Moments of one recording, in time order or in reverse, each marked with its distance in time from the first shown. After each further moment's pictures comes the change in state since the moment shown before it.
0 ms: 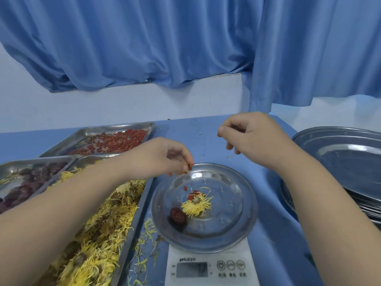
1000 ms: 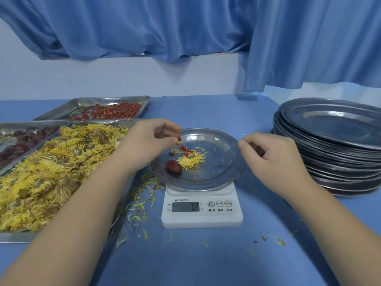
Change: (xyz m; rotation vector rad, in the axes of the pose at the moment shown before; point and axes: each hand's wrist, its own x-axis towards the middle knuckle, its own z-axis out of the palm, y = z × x) left_hand -0.050 -0.025 0.063 -0.172 0.483 0.020; right_hand -0.114 0.048 0.017 -0.226 0.222 -0.193
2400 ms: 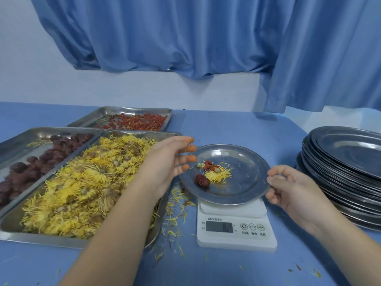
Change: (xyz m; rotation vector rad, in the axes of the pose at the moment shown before) left_hand -0.015 0.000 -0.021 -0.773 0.124 -0.309; right_hand -0.002 -0.011 0.015 0.981 -0.152 0.773
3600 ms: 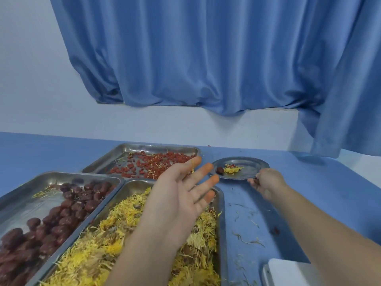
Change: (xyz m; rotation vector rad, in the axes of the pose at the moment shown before) left_hand 0.072 0.057 -0.064 -0.527 -0.016 -0.129; right_hand 0.297 0.025 0.129 -0.011 0.347 0.164
